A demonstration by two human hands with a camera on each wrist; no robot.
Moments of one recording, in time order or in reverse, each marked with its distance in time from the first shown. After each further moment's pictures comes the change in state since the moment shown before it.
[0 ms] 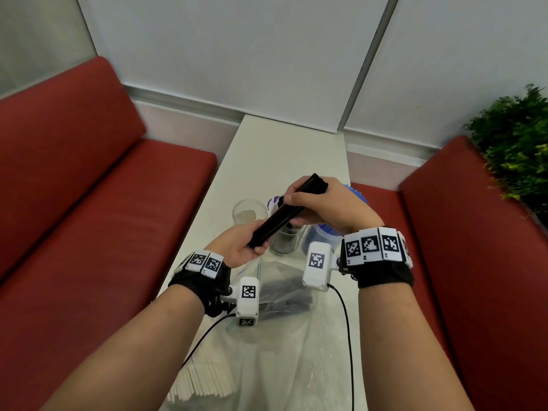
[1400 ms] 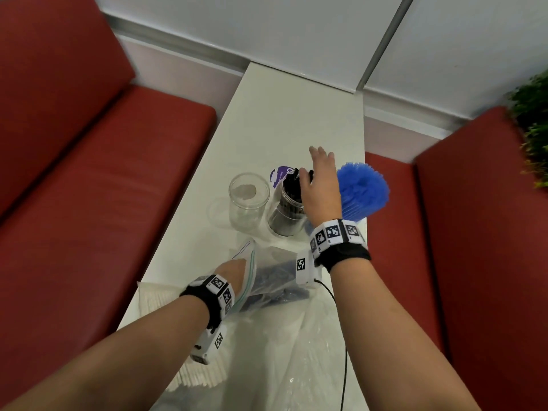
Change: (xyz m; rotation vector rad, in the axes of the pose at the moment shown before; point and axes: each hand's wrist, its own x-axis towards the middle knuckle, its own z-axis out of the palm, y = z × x) left_hand 0.060 -0.118 -0.069 1.590 0.192 -0.038; right_hand 0.118 0.108 0.009 -0.688 0.491 -0.235
